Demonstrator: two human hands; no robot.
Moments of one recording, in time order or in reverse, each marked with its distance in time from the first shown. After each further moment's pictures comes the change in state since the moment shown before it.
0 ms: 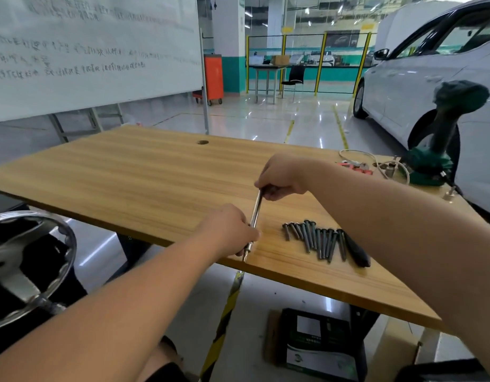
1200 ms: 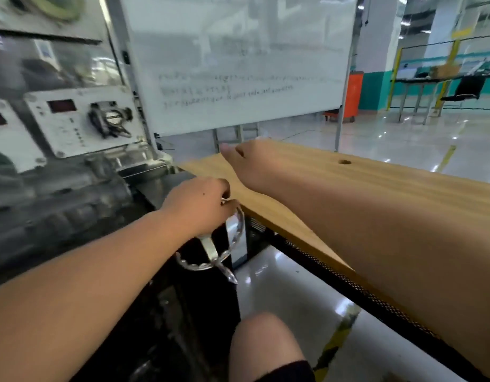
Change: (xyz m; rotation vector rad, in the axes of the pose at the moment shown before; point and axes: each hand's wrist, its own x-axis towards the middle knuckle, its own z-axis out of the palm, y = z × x) left_hand -0.119 -0.157 -0.176 0.670 0.572 -0.140; right_hand -0.073 -0.207 0.204 -0.266 0.064 -0.904
